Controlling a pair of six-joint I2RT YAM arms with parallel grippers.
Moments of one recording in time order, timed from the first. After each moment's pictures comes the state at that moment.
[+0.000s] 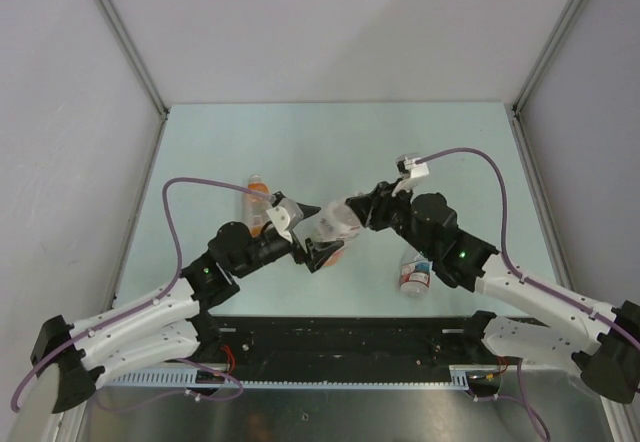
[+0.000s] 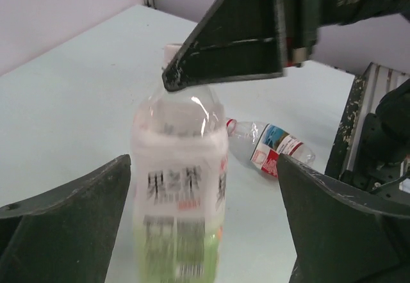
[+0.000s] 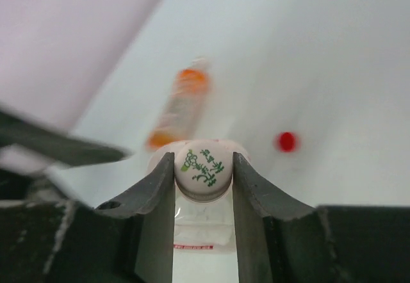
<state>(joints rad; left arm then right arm) -0.91 0.83 0.52 0.32 0.14 -0.05 0.87 0.99 0.77 0.12 0.13 0.53</state>
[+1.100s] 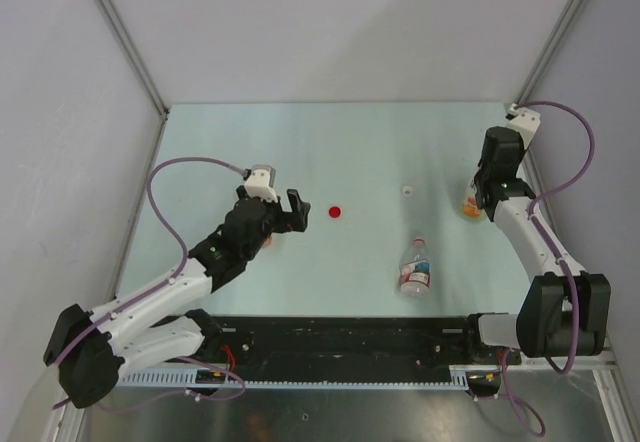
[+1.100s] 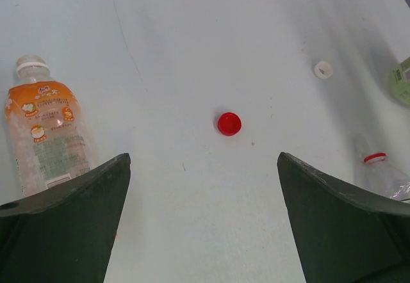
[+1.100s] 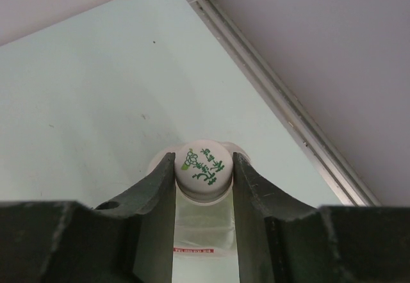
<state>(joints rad) -0.72 0.99 0.59 0.08 -0.33 -0.40 0.03 1.29 0.96 -0.03 0.57 0.18</state>
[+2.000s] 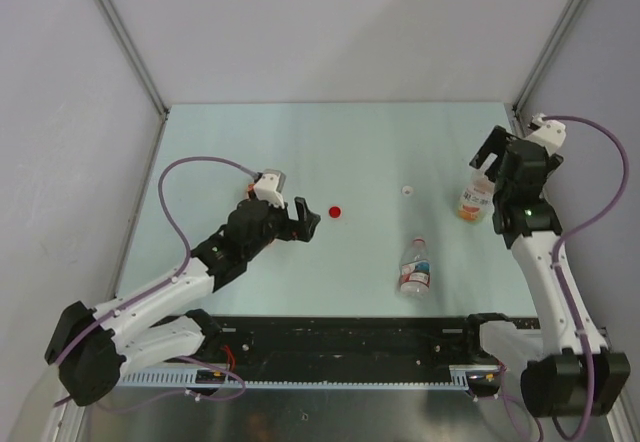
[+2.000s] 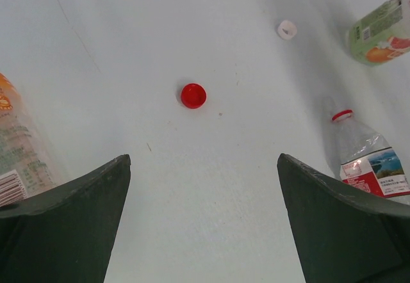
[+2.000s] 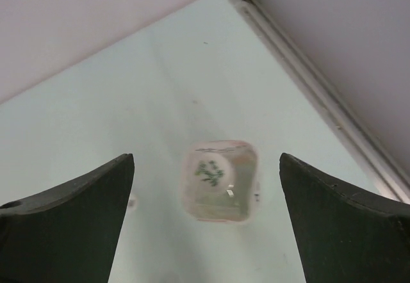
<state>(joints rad) -0.71 0.99 0.58 0.06 -0.16 -0.41 0.03 1.04 0.97 -0.25 0.46 0.31</state>
